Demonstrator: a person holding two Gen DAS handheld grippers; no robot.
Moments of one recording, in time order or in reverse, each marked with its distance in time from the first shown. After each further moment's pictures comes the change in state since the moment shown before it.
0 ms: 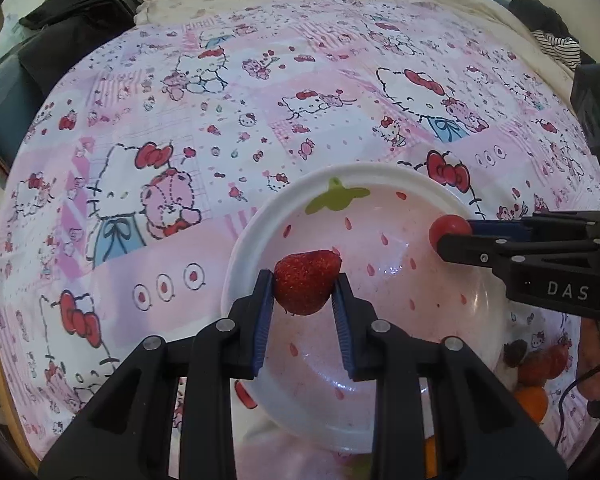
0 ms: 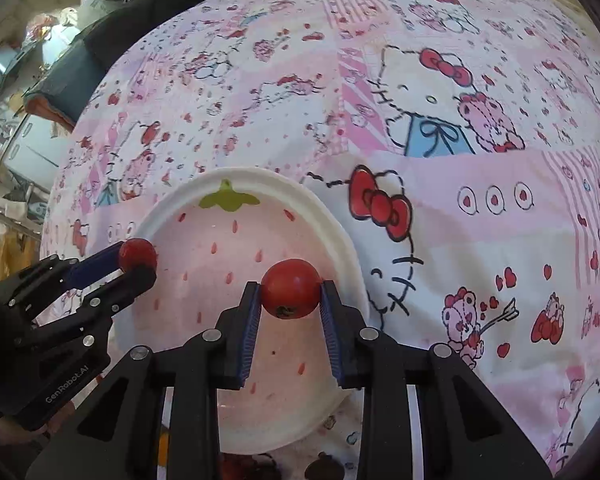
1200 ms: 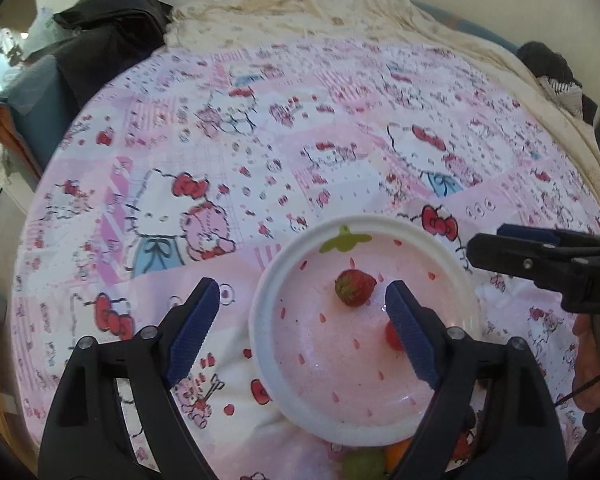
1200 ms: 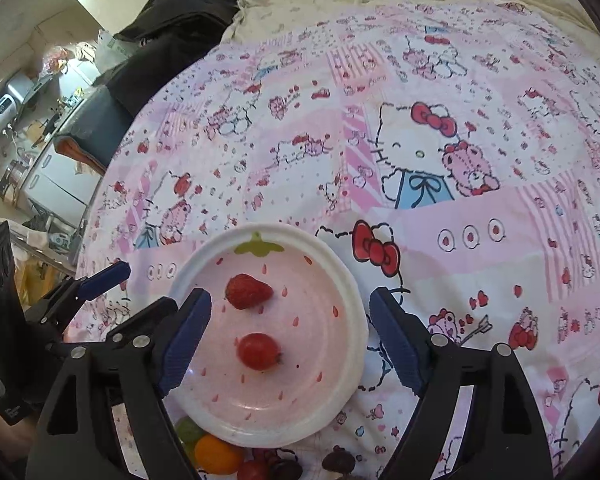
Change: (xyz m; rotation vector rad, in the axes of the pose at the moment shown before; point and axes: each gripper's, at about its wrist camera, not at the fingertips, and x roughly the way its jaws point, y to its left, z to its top) left arm -0.051 0.012 0.005 -0.093 -0.141 0.018; right arm -0.060 0.006 0.007 0.001 -0.155 0.080
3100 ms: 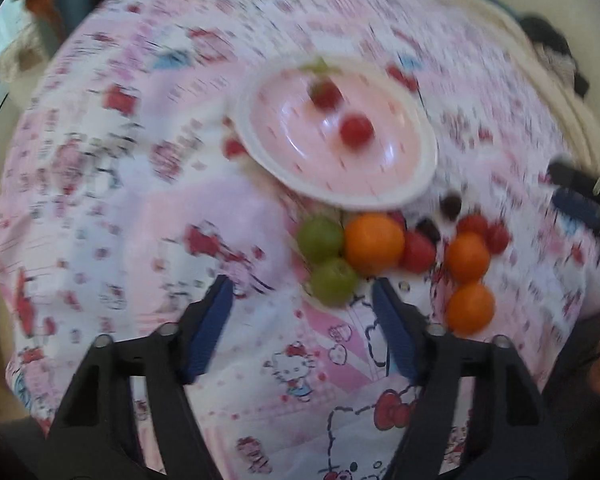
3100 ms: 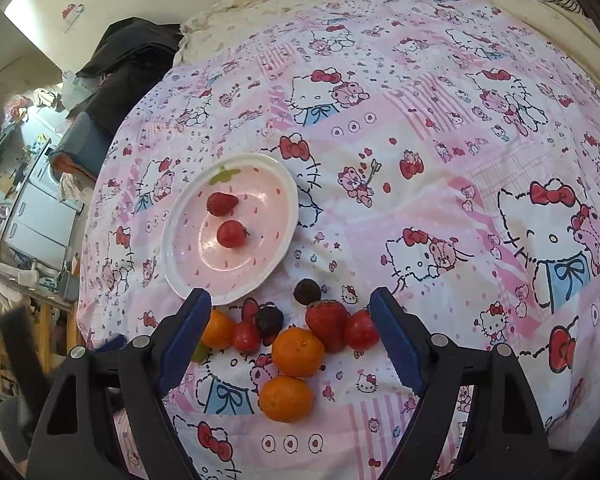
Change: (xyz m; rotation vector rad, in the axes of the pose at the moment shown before) left arm -0.042 -0.027 -0.137 -0.087 0.270 -0.060; right arm -0.102 -0.013 -0.118 0.201 -0.033 -0.119
